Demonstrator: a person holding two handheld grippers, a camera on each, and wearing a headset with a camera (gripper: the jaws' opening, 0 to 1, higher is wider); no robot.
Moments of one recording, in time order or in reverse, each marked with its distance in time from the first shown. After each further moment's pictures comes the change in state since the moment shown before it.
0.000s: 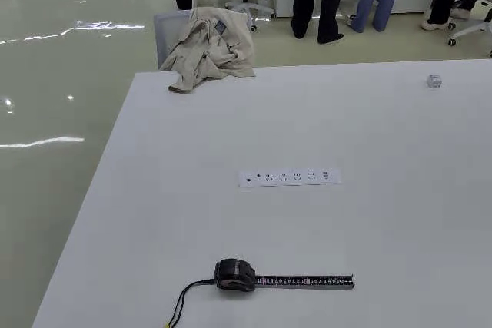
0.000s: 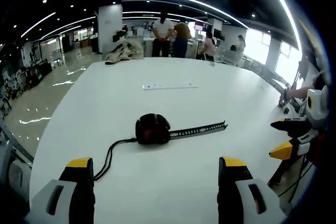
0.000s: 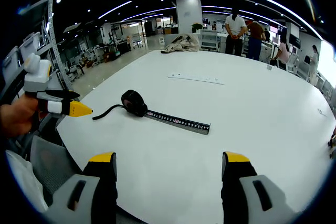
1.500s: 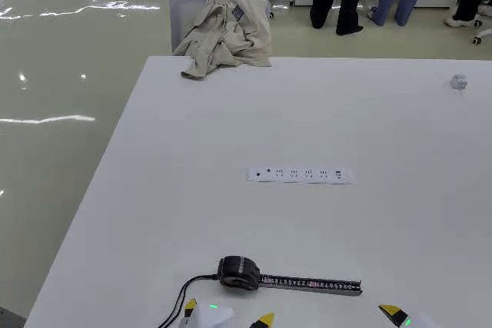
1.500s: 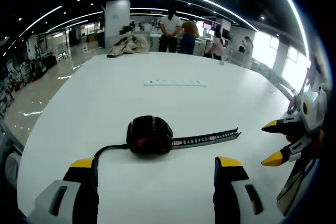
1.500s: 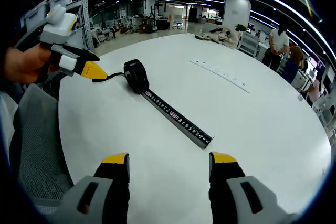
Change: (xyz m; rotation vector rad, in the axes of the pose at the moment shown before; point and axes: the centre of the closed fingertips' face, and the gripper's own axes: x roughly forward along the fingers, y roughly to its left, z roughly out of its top) left arm 0.071 -0.008 0.000 -0.051 0.025 0.041; right arm 0.080 -0.040 -0.008 -0.358 0.132 0.182
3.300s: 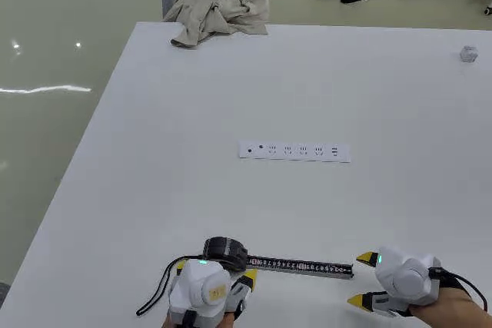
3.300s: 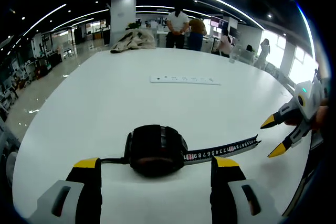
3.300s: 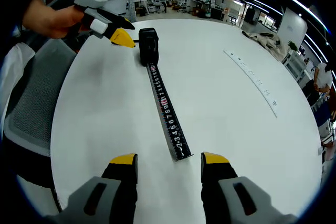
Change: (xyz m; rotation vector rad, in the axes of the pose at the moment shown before) left arm 0.061 0.010 0.008 -0.013 0.014 0.054; right arm 0.060 -0.056 -0.010 -0.364 0.147 0.272
